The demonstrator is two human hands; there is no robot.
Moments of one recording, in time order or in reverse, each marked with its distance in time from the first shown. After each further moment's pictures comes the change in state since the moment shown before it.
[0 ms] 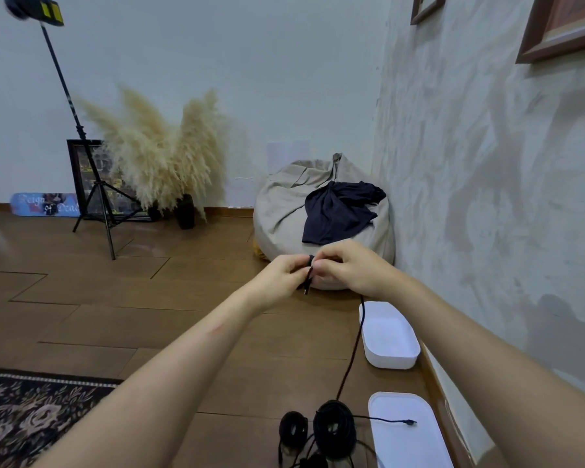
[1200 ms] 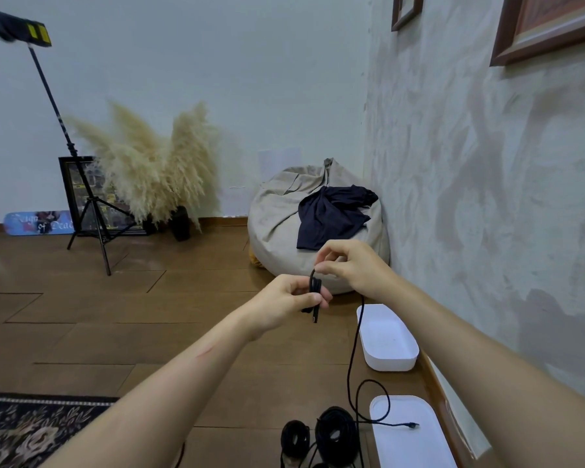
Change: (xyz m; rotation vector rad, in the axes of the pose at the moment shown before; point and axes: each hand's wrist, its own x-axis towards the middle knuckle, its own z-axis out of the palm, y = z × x) left_hand -0.013 0.011 0.018 -0.091 -0.106 -0.100; right_hand -0.004 0.024 -0.008 0.079 0.194 0.060
